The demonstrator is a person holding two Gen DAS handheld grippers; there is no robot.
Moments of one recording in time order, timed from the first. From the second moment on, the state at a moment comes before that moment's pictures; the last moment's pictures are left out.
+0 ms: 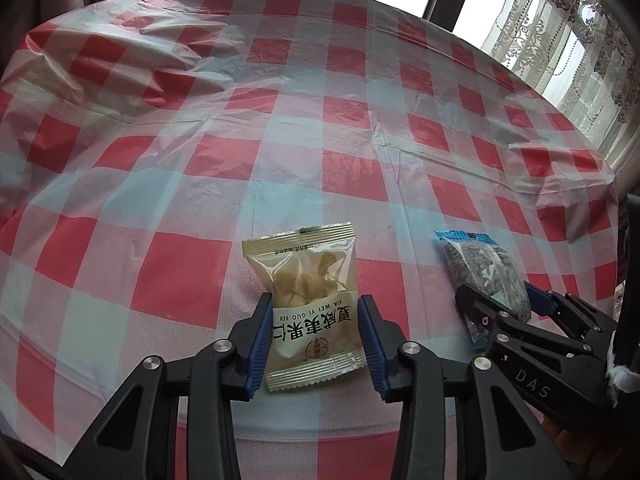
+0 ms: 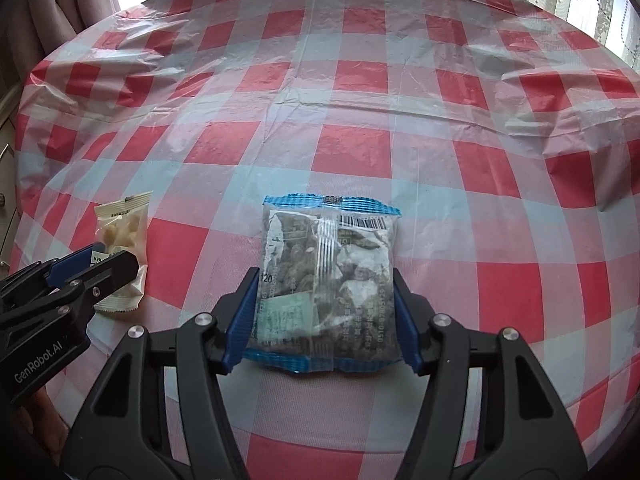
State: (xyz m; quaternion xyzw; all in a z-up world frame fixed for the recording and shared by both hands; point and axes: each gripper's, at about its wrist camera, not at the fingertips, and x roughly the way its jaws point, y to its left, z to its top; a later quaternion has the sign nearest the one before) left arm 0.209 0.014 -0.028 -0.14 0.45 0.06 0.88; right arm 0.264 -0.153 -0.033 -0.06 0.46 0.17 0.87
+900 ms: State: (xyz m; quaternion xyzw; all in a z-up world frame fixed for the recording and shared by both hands) left arm 0.159 -0.046 0.008 -0.12 0.44 -0.01 0.89; right arm 0.191 -0.223 0.012 -0.03 0.43 0.14 0.89
